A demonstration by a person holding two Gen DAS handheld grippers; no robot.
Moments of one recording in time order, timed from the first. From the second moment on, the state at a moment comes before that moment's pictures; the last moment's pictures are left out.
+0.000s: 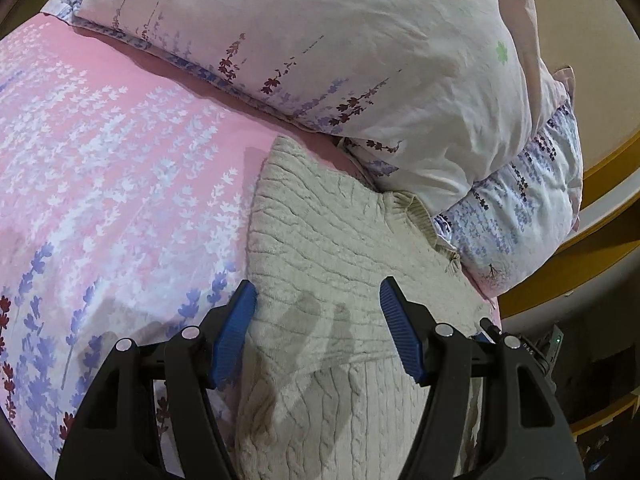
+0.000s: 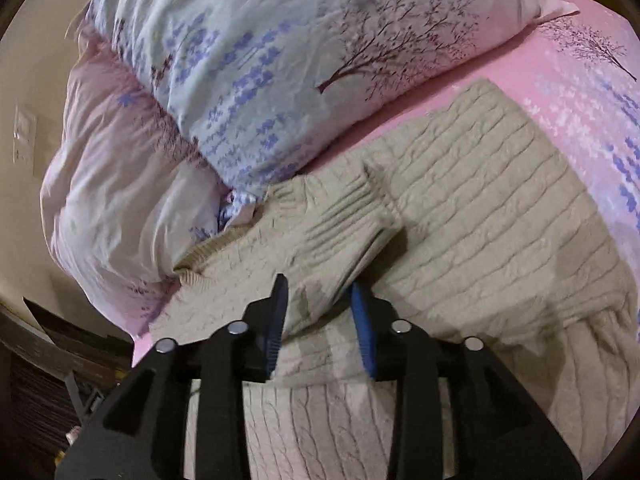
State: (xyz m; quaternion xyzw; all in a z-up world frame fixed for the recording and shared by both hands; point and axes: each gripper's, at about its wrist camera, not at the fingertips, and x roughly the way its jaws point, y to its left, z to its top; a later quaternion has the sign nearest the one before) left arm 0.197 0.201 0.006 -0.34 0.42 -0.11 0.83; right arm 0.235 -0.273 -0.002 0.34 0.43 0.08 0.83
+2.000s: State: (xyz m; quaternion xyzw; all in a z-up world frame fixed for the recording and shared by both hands) left arm 0.189 0.147 0.025 -0.18 0.42 -0.11 0.89; right arm 0.211 -0.242 0.021 0.17 0.45 0.11 0.87
